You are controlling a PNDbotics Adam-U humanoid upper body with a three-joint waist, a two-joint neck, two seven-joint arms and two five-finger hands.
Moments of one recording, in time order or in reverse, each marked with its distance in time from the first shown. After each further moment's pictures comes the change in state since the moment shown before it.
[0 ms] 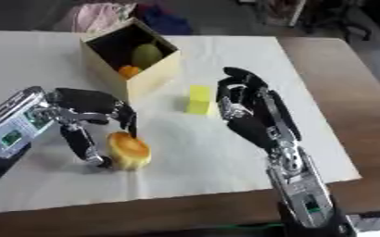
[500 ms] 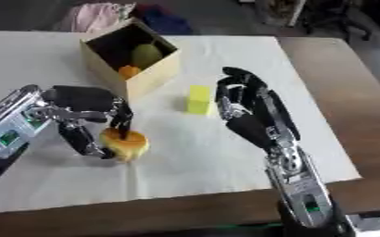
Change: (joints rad) left arm -0.011 0.015 0.035 -0.064 0.058 -0.029 0.029; right arm 0.000 0.000 0.000 0.000 0.000 0.000 0.001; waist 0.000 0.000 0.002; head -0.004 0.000
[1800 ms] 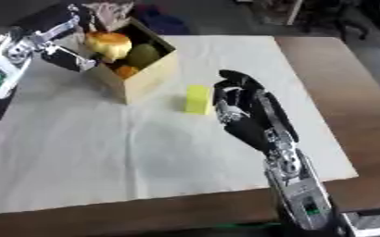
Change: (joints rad) left arm -0.221 -0.132 0.386 0.503 -0.399 0.147 0.530; right arm 0.001 0.003 0.025 0.000 -0.009 -0.001 0.027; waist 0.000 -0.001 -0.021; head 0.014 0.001
